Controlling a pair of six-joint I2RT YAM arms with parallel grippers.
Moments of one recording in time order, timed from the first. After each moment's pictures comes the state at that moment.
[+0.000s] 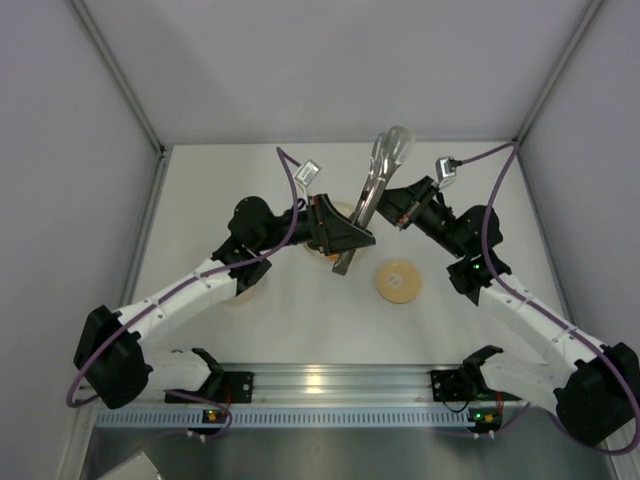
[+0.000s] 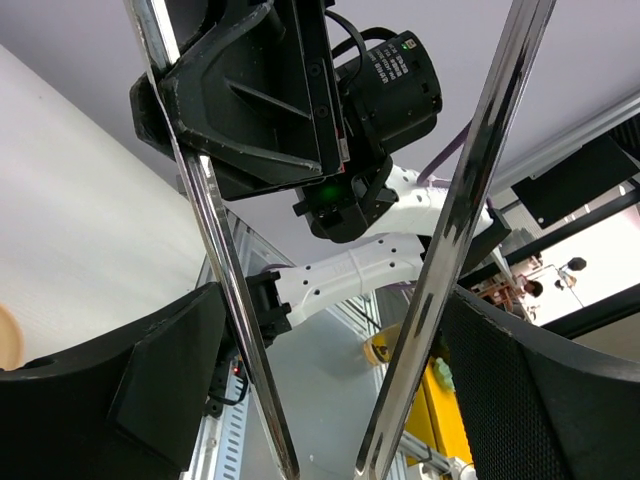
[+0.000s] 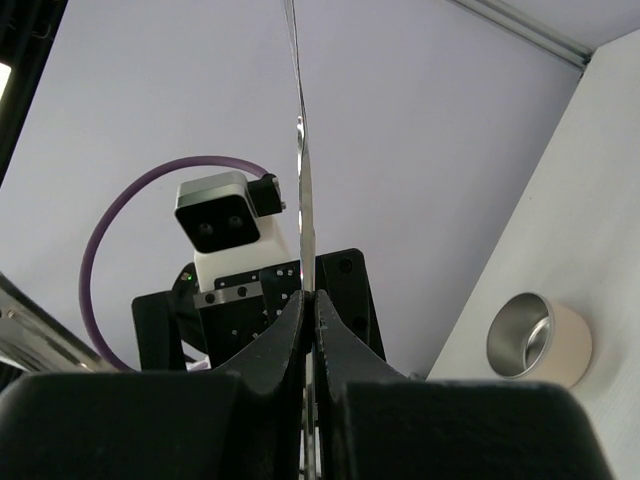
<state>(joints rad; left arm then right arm) -0.73 1.26 0.93 0.58 0.72 -1.07 0.49 1.04 0.73 0.61 -0.39 1.30</state>
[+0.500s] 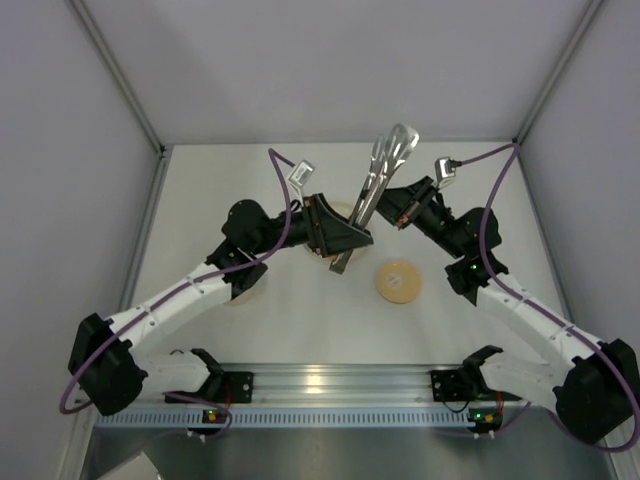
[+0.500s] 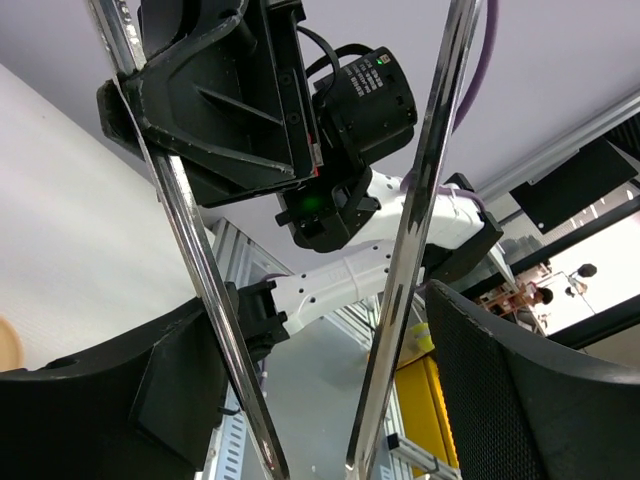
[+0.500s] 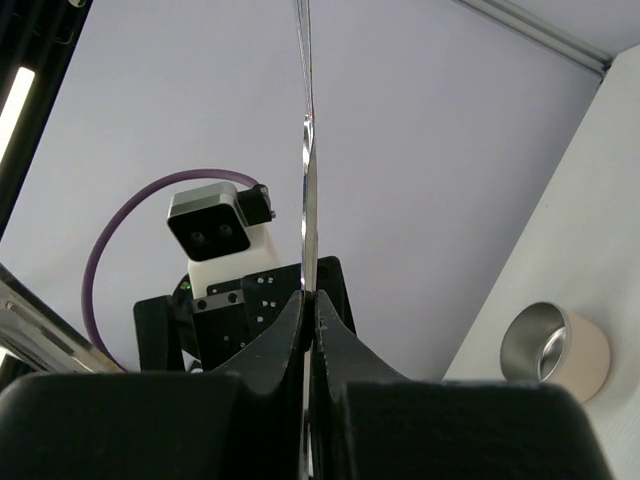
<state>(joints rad) -0.74 1.23 0.93 0.57 0.68 -1.06 0.50 1.05 0.72 0.67 -0.38 1.32</state>
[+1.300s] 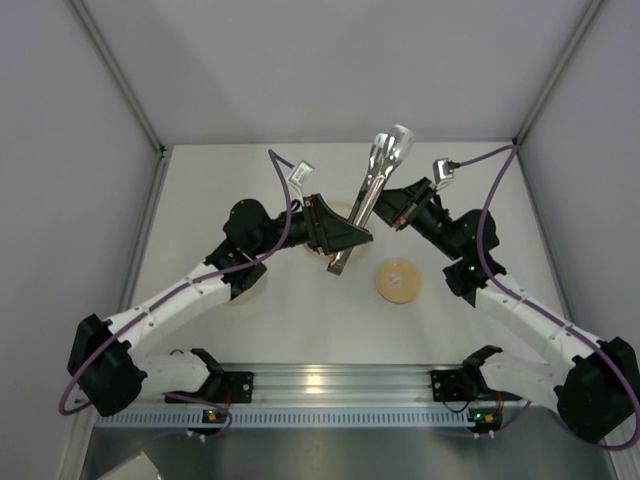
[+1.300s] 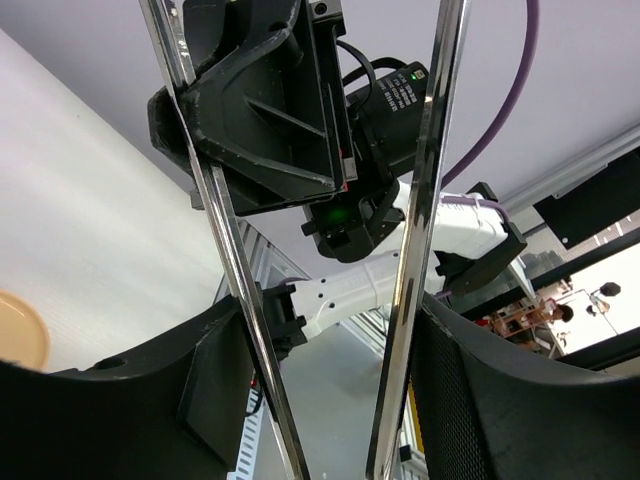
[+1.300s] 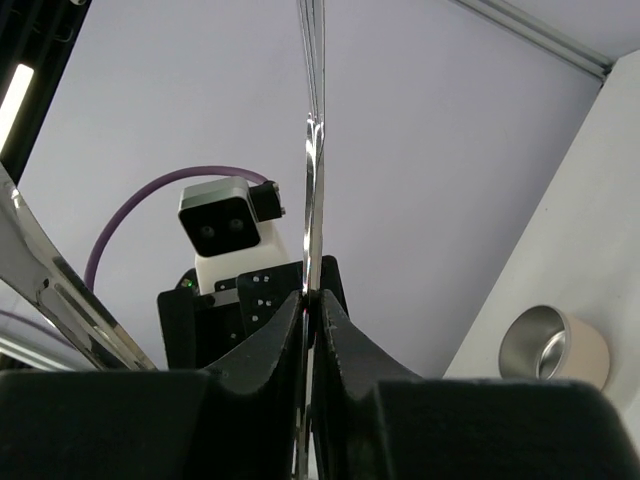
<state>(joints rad) -0.74 1.21 0.93 0.51 0.64 -1.02 0.52 1.05 0.71 0.69 -0.36 1.31</state>
